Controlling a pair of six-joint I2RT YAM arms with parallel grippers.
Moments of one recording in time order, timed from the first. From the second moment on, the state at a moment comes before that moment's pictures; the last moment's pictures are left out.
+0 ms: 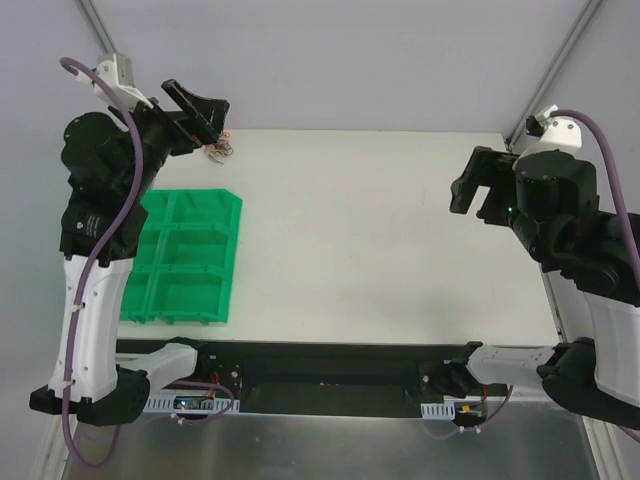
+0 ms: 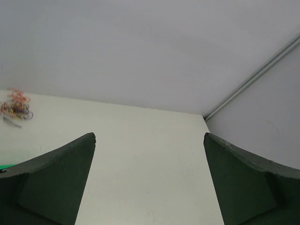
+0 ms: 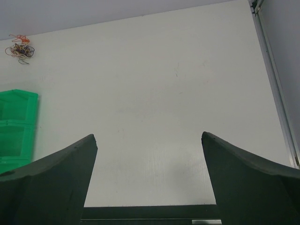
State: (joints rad) left arm -0.20 1.09 1.73 -0.52 0.11 -0.48; right arm 0.79 1.21 2.15 -1.45 0.69 0.49
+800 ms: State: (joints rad) left arm -0.01 1.62 1.67 -0.52 0.12 -0.66; right arm 0.76 0.90 1.60 -1.45 0.33 0.75
